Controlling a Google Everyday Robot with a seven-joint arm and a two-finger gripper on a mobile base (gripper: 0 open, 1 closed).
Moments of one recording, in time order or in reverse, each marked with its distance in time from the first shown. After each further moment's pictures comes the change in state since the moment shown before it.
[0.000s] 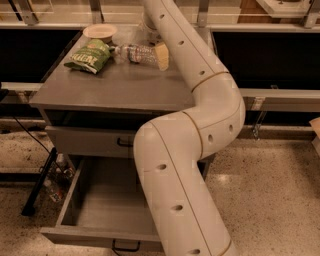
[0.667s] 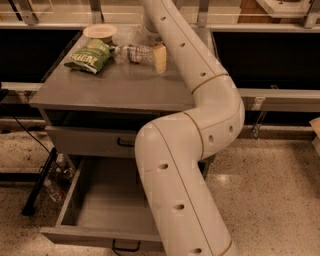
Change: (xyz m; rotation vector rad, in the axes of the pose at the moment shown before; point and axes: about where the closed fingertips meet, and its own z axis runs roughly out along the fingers) arm -0.007 0.003 0.009 0.001 -0.048 0.011
